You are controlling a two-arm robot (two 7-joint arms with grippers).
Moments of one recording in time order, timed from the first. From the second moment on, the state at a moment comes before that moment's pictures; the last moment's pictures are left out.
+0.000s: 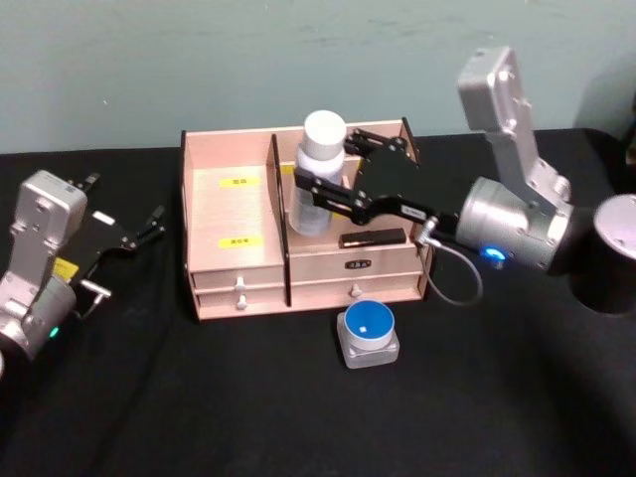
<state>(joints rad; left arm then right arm) -0.20 0.60 0.45 -1.41 -0.25 -0.12 0.03 0.40 0.47 -0.51 -1.59 0.43 0.10 0.56</state>
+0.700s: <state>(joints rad) -0.20 0.60 0.45 -1.41 -0.25 -0.12 0.03 0.53 0.35 -0.53 -1.34 0.38 0.06 0.51</state>
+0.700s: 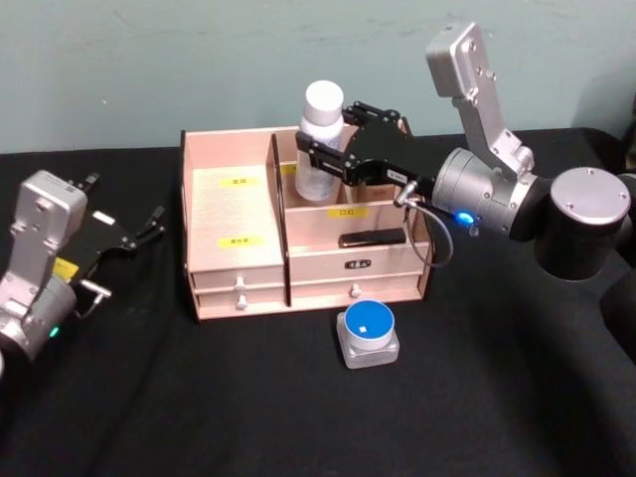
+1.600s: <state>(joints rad) -0.20 0.60 0.45 -1.41 -0.25 -0.12 0.03 0.58 0.31 -0.52 -1.20 0.36 0.06 0.54</state>
